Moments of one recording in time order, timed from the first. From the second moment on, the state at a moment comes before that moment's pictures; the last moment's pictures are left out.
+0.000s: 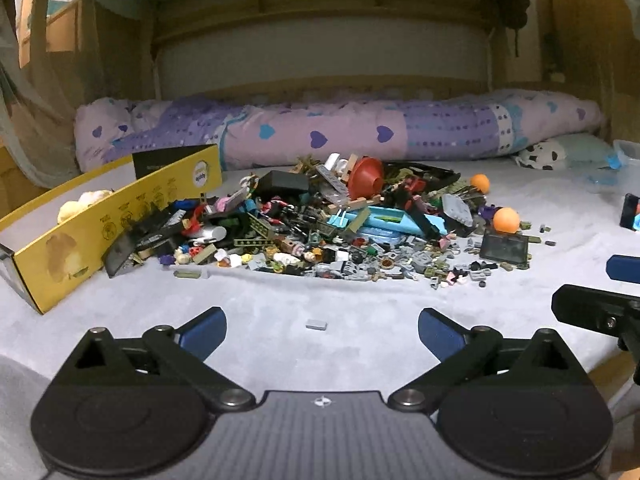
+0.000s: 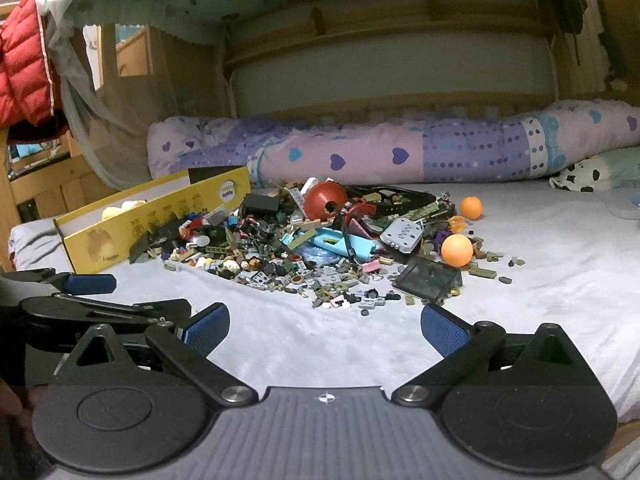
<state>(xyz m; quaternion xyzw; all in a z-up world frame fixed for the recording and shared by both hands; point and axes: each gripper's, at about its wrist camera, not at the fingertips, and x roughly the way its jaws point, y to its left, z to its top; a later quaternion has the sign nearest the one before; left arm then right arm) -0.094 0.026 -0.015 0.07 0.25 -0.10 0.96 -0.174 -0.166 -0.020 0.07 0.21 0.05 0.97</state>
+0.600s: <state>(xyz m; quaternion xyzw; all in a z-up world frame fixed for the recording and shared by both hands) -0.087 0.027 -0.018 0.07 0.27 -0.09 0.96 -0.177 -0.149 -0.020 0.02 0.20 0.07 0.98</state>
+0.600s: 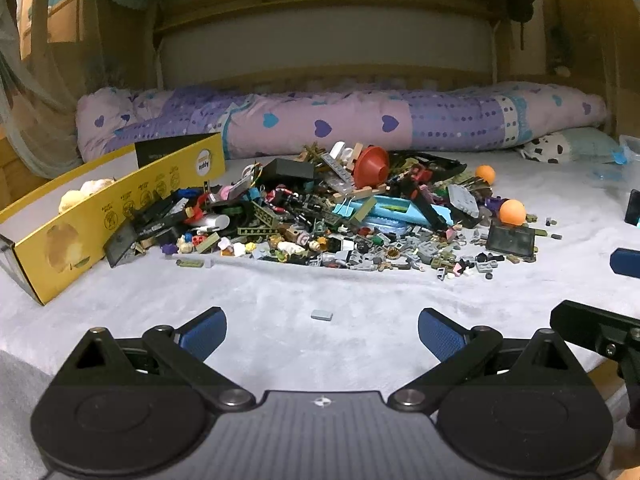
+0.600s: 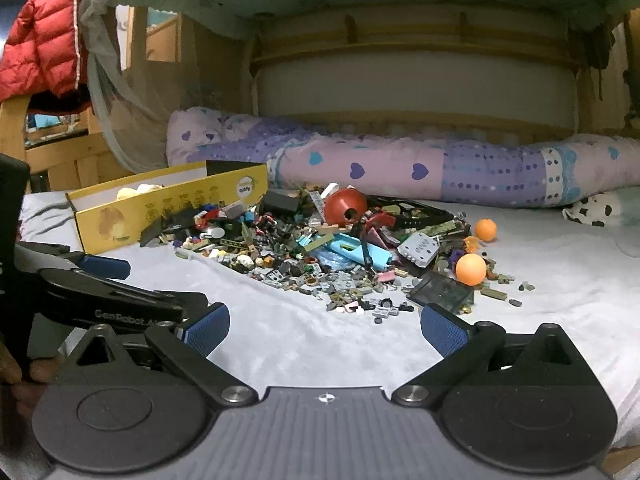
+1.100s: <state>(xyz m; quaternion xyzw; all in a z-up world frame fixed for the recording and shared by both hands) -0.076 0.053 0.009 0.07 0.25 0.02 0.96 -0.164 -0.162 -0.013 0.07 0.21 0.08 0.97</state>
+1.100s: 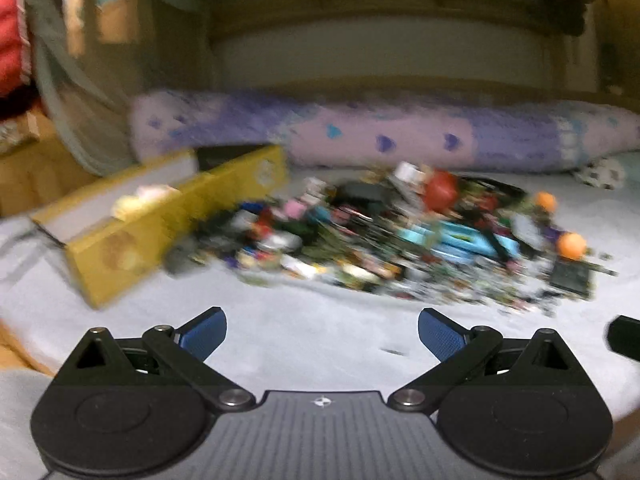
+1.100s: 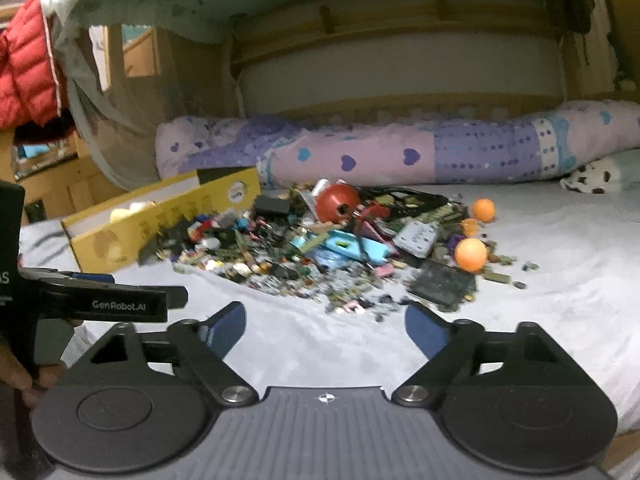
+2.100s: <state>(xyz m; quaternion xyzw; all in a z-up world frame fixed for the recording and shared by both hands) -0.170 0.138 0.077 0.03 0.21 0.22 0.95 -0.168 -0.076 0.065 0.09 0.13 0.30 0.94</state>
